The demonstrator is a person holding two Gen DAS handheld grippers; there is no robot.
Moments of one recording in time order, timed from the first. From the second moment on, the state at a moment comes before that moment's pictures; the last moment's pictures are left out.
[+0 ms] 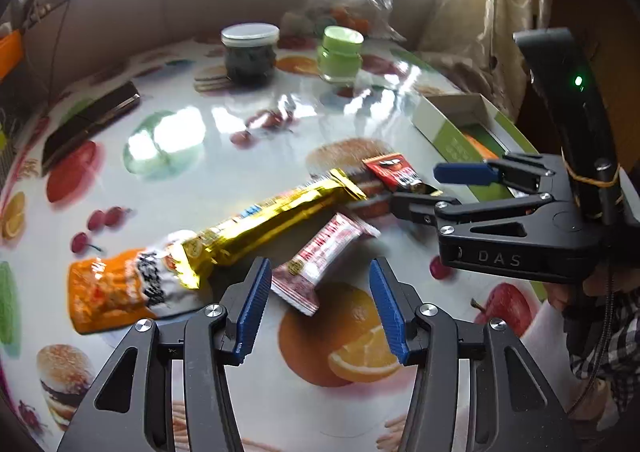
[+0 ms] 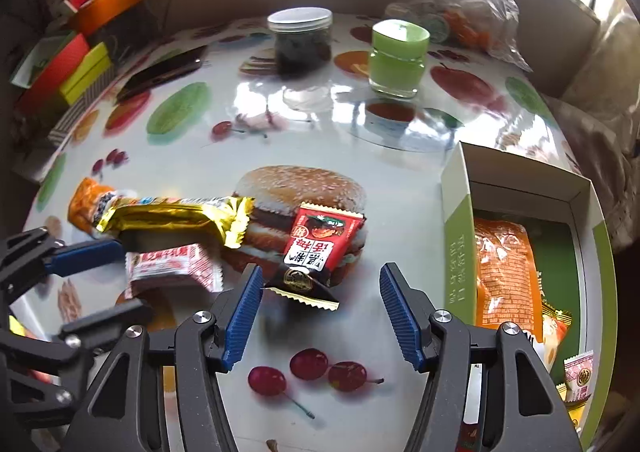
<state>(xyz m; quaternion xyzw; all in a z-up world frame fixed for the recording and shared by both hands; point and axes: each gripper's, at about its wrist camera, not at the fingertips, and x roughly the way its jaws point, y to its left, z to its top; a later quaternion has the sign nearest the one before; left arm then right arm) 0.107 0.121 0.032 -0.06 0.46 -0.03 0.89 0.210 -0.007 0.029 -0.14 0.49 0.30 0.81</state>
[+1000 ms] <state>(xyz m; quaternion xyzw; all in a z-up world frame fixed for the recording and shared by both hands) 0.137 0.107 0.012 -0.04 0.48 -0.03 0.88 0.216 -0.022 0.031 -0.10 0.48 0.27 0.83</state>
